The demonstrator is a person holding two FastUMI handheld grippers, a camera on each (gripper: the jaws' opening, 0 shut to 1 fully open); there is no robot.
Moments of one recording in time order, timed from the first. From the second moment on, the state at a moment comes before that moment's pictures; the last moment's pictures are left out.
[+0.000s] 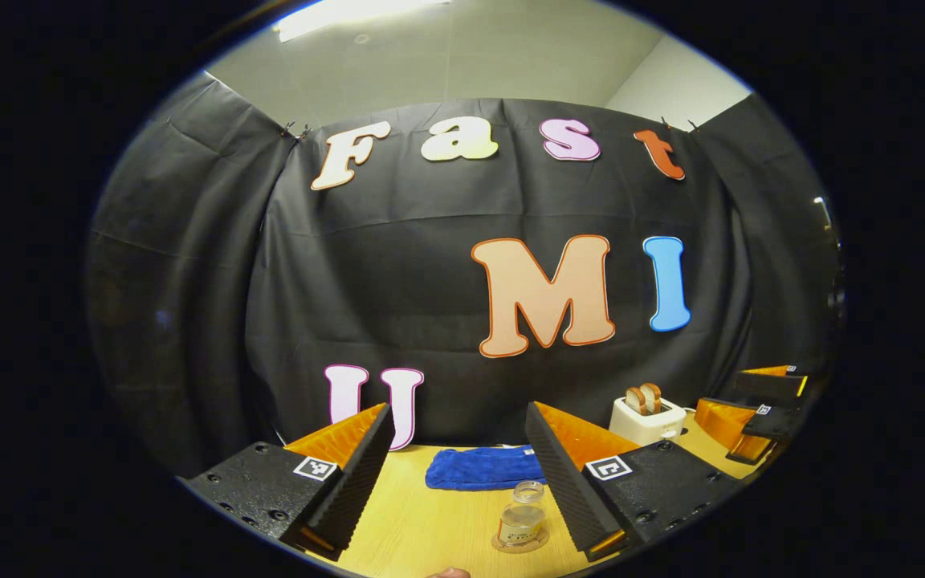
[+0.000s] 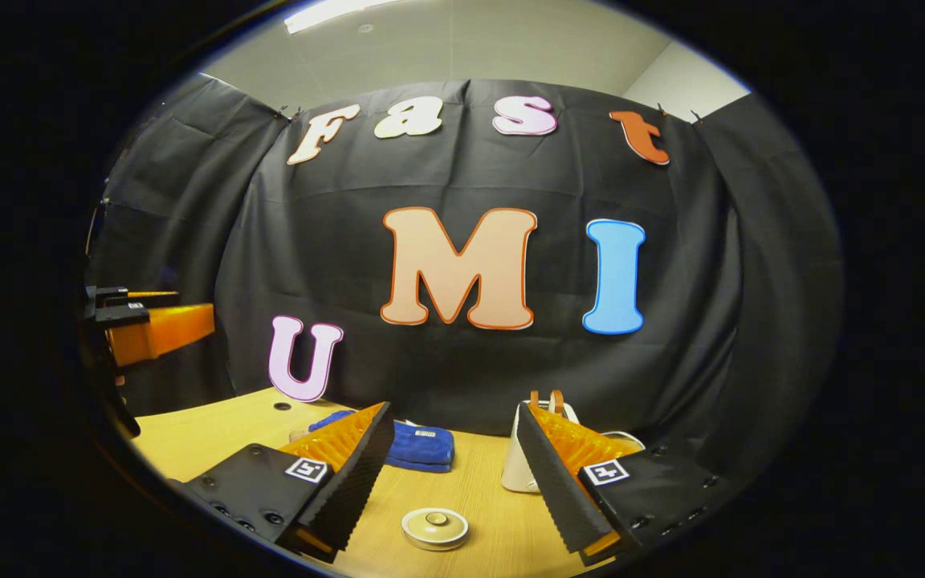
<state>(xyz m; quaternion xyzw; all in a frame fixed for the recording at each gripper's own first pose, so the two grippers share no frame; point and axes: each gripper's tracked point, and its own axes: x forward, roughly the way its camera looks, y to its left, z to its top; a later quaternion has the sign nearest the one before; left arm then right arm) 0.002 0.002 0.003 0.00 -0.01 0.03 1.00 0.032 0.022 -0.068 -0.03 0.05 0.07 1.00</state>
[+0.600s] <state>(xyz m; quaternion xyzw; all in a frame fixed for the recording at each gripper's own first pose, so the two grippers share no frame) -0.026 0.031 -0.001 0.02 0.01 0.07 1.00 0.054 0.034 -0.183 -0.06 0.15 0.11 0.98</state>
